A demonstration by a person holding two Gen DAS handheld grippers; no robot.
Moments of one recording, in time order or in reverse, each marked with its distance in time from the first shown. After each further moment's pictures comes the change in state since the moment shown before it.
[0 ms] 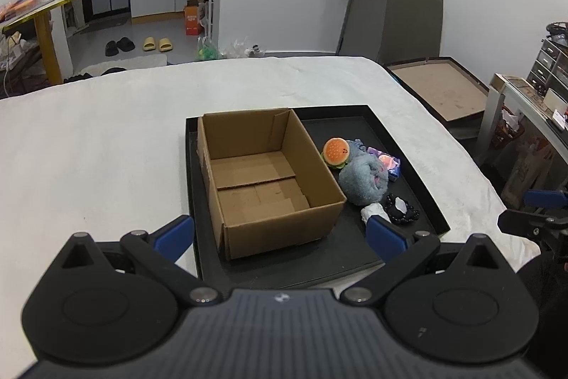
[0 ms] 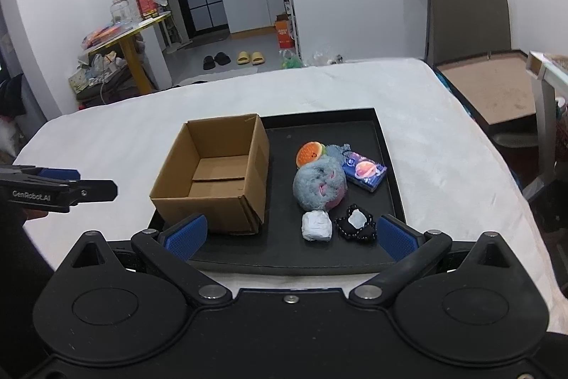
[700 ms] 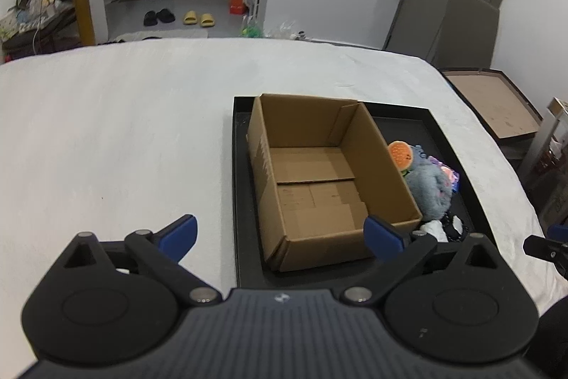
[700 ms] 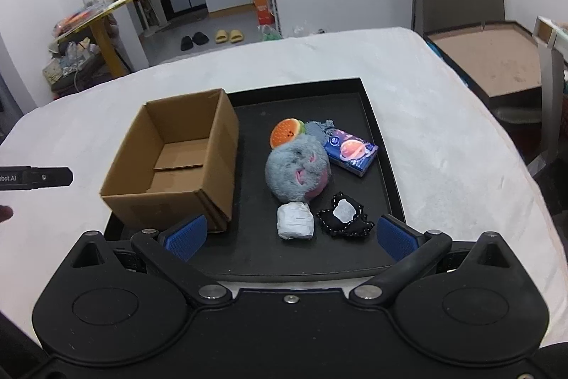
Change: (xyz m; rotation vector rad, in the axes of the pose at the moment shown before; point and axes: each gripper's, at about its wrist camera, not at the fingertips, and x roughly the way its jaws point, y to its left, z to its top) left arm 0.055 0.054 0.004 -0.132 0.044 0.094; right arm 0.069 -0.020 -0.001 0.036 0.077 -0.048
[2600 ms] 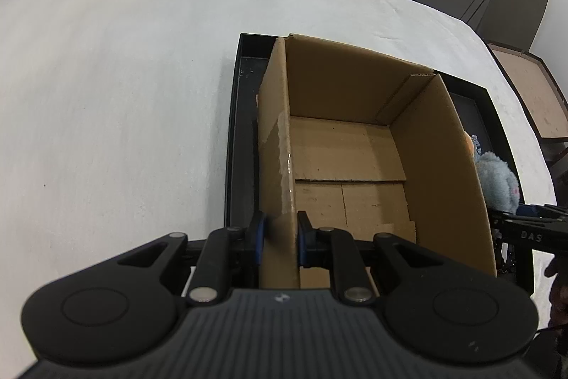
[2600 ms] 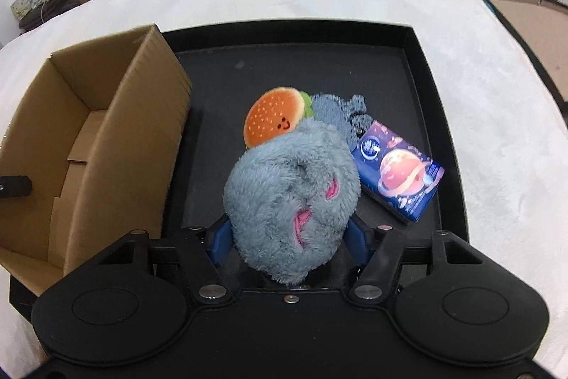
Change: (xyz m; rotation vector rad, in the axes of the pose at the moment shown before) left arm 0.139 0.024 0.033 -0.100 0.225 -0.013; right arm 0.174 0.011 0.053 -0.105 0.247 -0.056
